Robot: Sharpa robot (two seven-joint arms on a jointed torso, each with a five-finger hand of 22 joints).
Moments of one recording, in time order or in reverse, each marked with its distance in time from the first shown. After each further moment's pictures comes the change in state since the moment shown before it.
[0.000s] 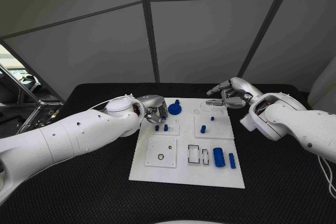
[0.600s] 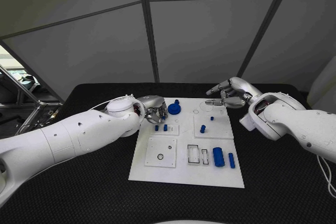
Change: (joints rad) left arm -0.002 0.012 0.000 -0.014 0.000 0.011 -0.010; left_hand 0.000 0.000 0.000 0.000 -0.012 0.000 0.000 -0.003 -0.001 0.000 0.000 0.000 -0.003 0.000 0.000 0.000 -0.004 0.000 0.000 0.000 0.000 0.002; right arm 0.000 0.000 0.000 0.000 0.000 0.000 0.000; right_hand 0.000 0.000 0.000 0.000 0.000 0.000 0.000 0.000 0.000 0.000 0.000 0.000 0.000 0.000 0.000 0.000 0.000 0.000 0.000 0.000 0.000 0.000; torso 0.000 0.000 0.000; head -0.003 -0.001
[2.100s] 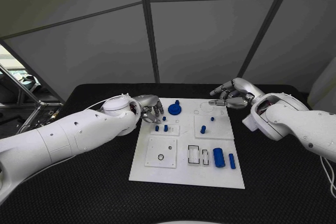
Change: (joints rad) left arm -0.004 -0.024 0.022 -0.012 0.002 0.012 -0.049; left_hand -0.047 -0.066 -0.078 0.025 -0.020 -0.222 -0.007 -0.006 -0.148 -0.093 0.032 -0.040 -0.068 0.000 0.015 -0.013 -0.071 0.000 -0.011 0.018 -0.054 -0.029; right arm 0.000 -0.006 0.000 -0.014 -0.016 -0.007 -0.040; right_hand -0.007 -0.007 0.023 0.000 0.000 0.000 0.000 0.000 0.004 -0.219 0.000 -0.464 -0.484 0.000 0.000 -0.116 -0.094 0.016 -0.018 -0.004 -0.069 -0.044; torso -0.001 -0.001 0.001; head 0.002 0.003
